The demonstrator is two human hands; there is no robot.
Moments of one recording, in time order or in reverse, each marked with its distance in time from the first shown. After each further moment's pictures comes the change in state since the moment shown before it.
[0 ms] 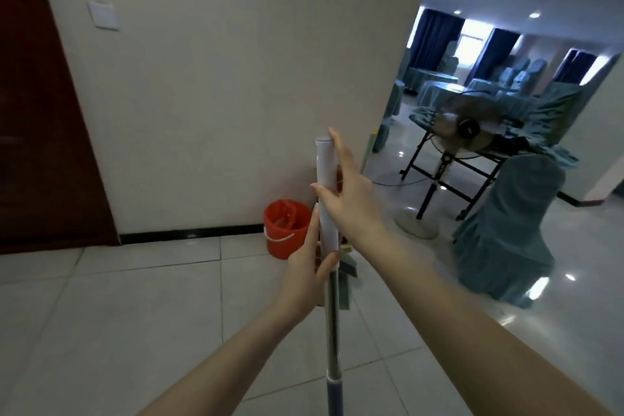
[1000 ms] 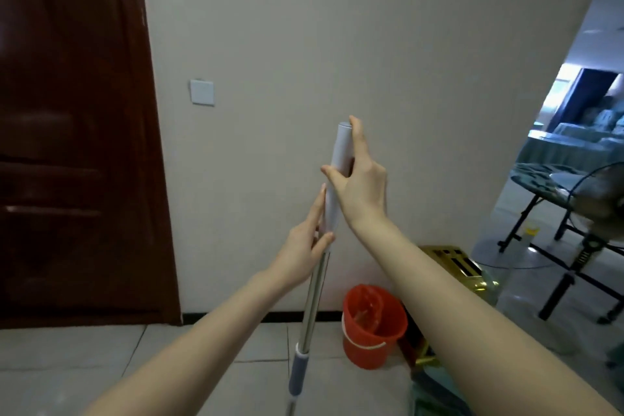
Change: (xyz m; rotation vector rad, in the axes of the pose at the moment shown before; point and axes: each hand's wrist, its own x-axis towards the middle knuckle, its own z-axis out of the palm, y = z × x) left_hand 0.367 -0.145 -0.345 0.341 0.056 0.130; right_hand 0.380 -0.052 0.309 0.125 0.196 -0.052
